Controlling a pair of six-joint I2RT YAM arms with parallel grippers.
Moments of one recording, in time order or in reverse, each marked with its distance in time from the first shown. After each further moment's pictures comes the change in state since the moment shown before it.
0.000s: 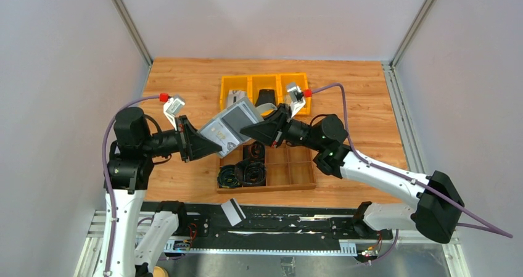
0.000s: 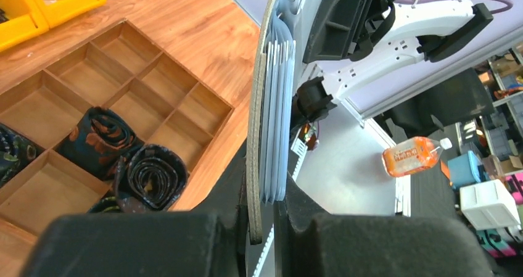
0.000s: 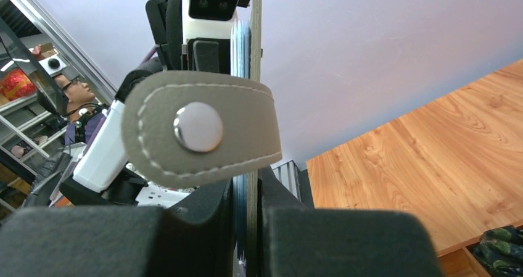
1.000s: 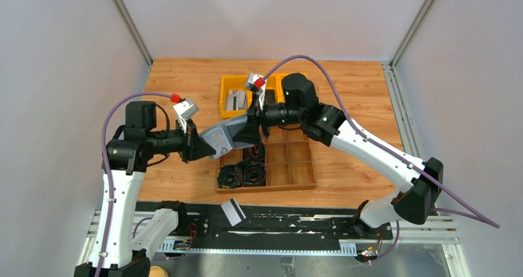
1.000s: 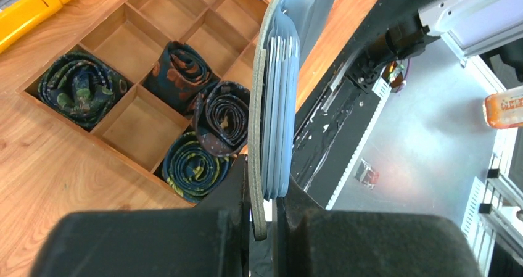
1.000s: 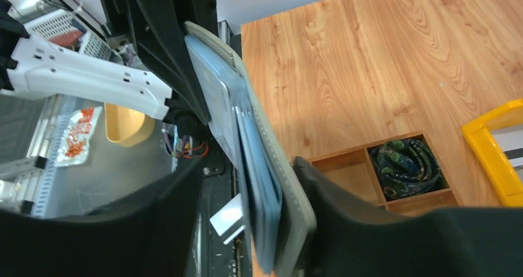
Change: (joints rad) left arm -0.021 0.130 0.124 -0.398 -0.217 0.500; right arm -0.021 0.199 0.592 -1.034 -0.206 -0.634
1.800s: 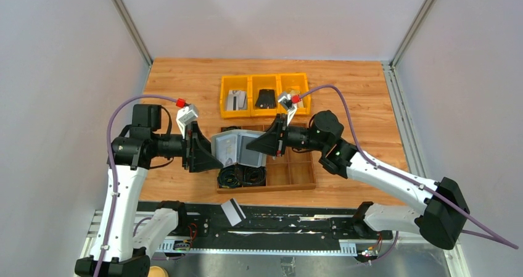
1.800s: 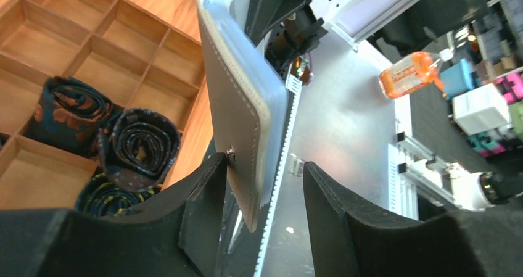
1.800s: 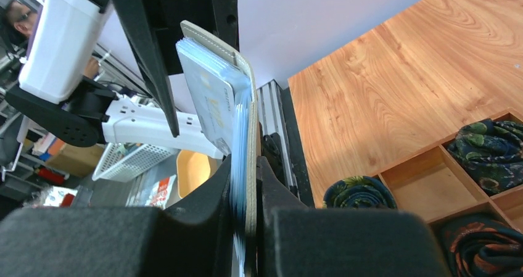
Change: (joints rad) left arm -0.005 0.013 -0.056 -0.055 0.328 0.095; right arm -0.017 -0.253 -0.576 0.642 0.057 0.482
